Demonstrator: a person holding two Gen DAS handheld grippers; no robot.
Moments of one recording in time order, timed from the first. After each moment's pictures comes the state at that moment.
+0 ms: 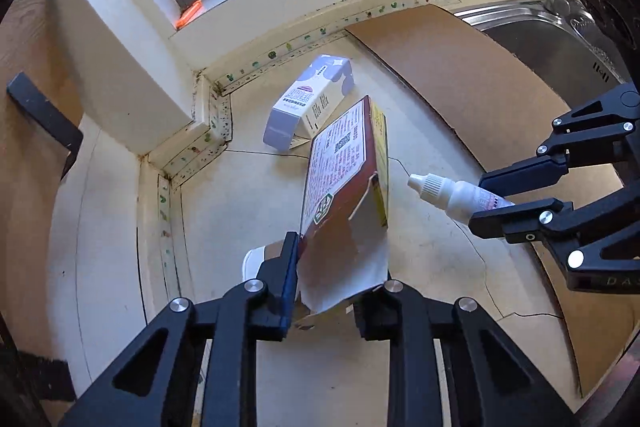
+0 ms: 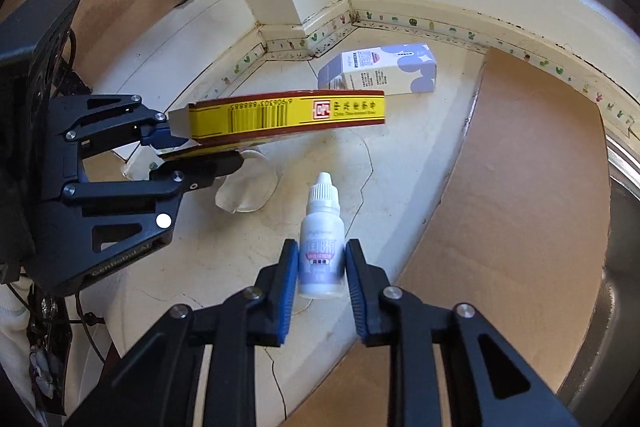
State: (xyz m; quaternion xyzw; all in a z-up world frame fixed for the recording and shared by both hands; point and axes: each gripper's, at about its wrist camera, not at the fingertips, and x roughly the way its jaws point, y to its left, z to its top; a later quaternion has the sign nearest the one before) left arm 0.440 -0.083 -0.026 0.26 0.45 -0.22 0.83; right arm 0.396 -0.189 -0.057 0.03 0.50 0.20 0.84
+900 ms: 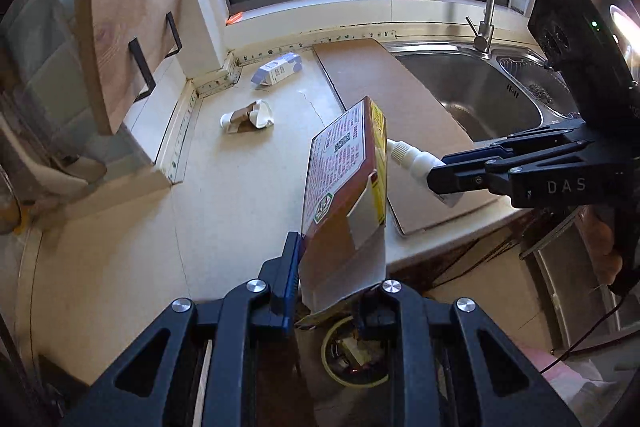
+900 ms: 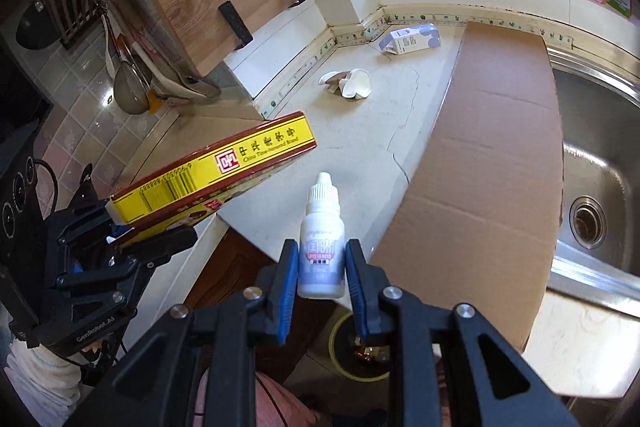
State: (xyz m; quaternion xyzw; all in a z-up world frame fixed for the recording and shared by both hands) left arm 0.130 -0.030 0.038 0.14 0.42 -0.19 0.88; right arm 0.149 -0.183 -0.014 0.10 0.46 0.23 0.85
